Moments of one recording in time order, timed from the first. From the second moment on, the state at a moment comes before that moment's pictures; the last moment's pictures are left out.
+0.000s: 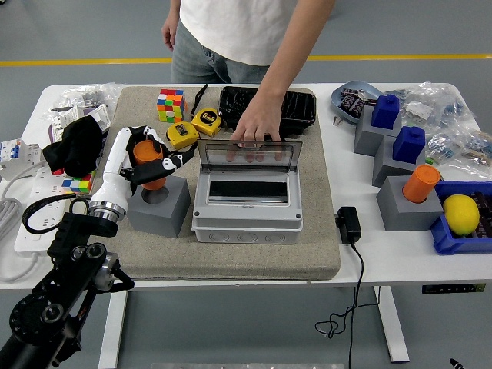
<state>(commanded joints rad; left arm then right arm) -0.20 0.00 -1.27 -1.31 1.35 0.21 -0.16 0.14 -0.19 0.64 0.21 -0.90 -0.20 -0.10</state>
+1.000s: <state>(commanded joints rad) -0.33 0.10 -0.78 -1.49 1.70 0.32 -0.19 0.14 -0.19 0.63 0.21 -0.90 -0.20 -0.10</state>
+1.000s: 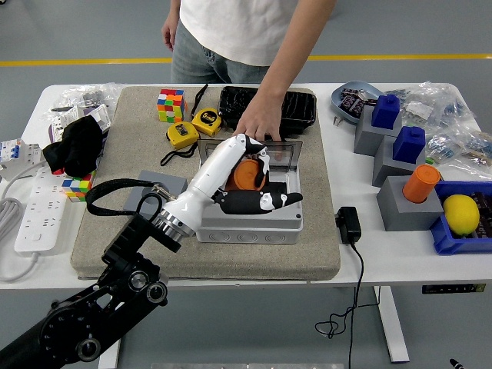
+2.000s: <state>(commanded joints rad) -0.59 0.00 -0.58 -1.01 1.67 0.40 -0.26 0.15 -0.20 0.59 0.22 -0.89 -0.19 -0.10</state>
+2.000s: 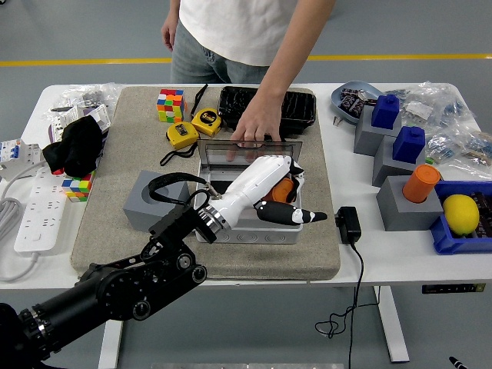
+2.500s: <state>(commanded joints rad) -0.59 0.00 -0.64 -0.99 1.75 0.40 -0.25 0.15 -0.20 0.59 0.22 -0.89 -0.19 -0.10</state>
